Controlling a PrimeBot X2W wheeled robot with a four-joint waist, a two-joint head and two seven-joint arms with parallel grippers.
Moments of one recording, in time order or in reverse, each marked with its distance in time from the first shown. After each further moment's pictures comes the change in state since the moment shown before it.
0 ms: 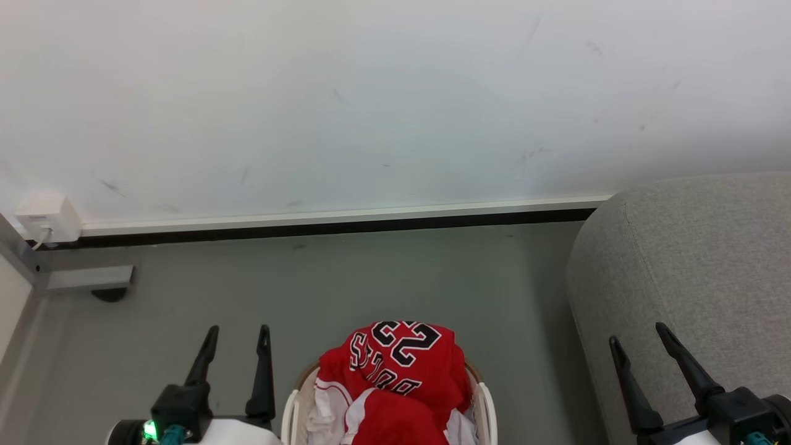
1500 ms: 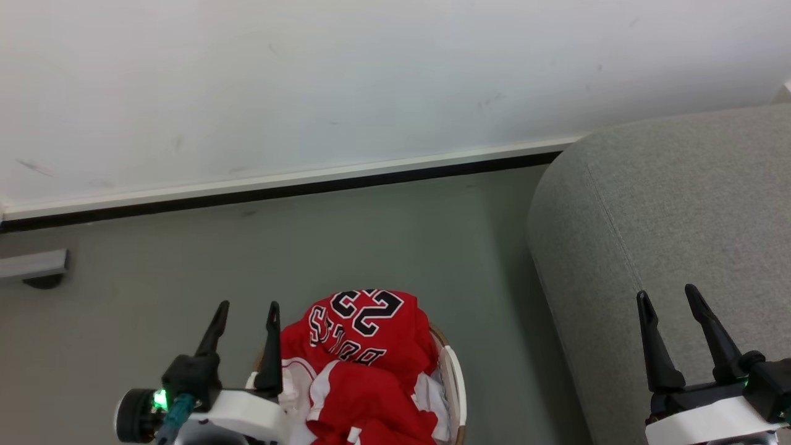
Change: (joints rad) left arm -0.086 0.000 -0.007 0.064 0.000 -0.026 -0.001; right arm -0.049 0.036 -0.074 -0.035 0.103 0.001 -0.002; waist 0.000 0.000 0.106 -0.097
